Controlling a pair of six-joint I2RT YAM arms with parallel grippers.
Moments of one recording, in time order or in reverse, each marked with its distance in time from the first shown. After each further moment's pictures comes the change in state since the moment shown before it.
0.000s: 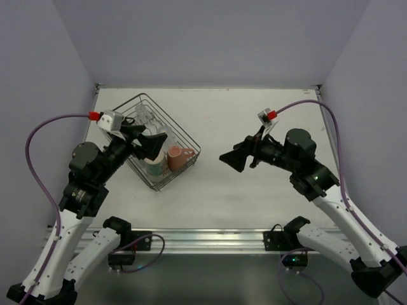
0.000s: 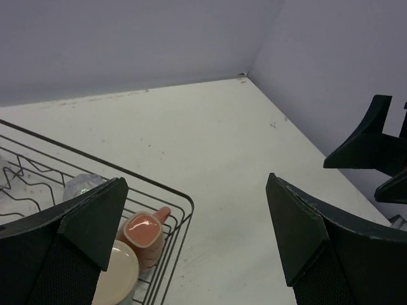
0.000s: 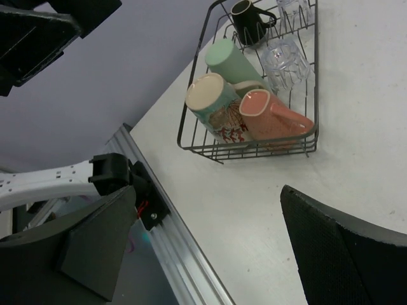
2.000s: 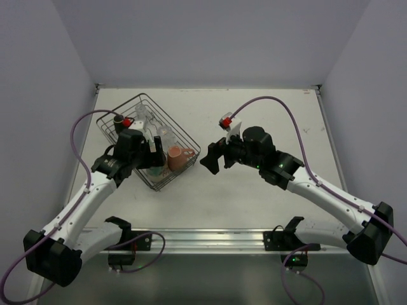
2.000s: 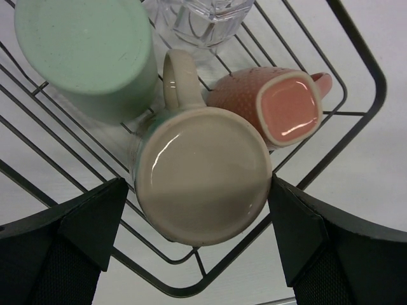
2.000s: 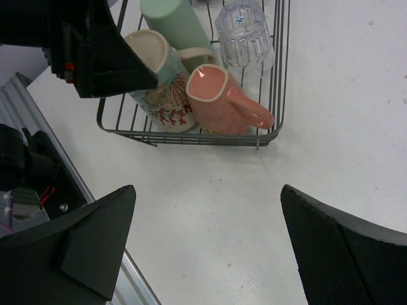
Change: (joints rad) left arm -0.003 0.346 -0.065 -0.394 -0.308 -0.095; right arm 0.268 0.296 0.086 -0.002 0.340 -0.274
